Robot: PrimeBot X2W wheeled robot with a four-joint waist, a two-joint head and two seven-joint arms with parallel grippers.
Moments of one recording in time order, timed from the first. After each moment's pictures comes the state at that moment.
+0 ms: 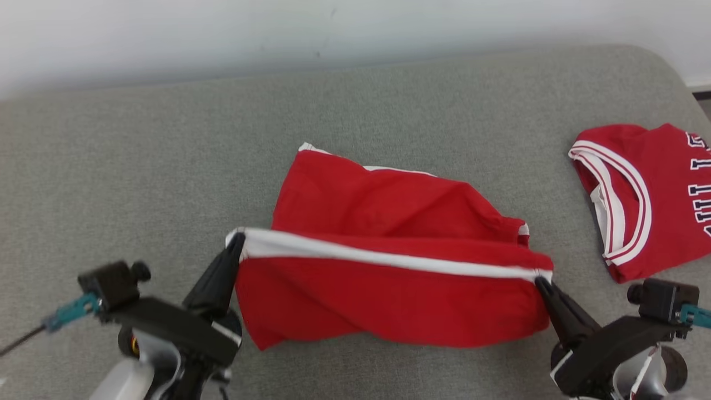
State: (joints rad) left arm -0.29 0.42 -0.46 0.01 -1.19 0.01 -0.04; right arm -0.01 -0.05 -0.06 -0.13 0.52 0.13 0.48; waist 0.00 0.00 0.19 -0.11
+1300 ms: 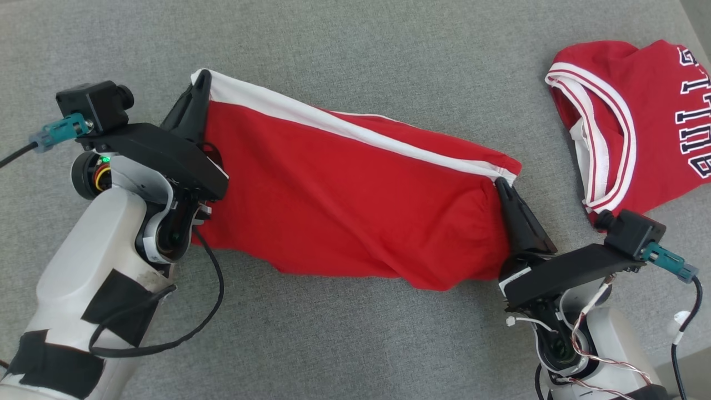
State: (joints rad) left arm -0.91 0.31 -0.52 0.59 -0.98 -0.06 -0.08; right arm -0.35 -0.05 0.13 0.17 0.75 0.13 0.05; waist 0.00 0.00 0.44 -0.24
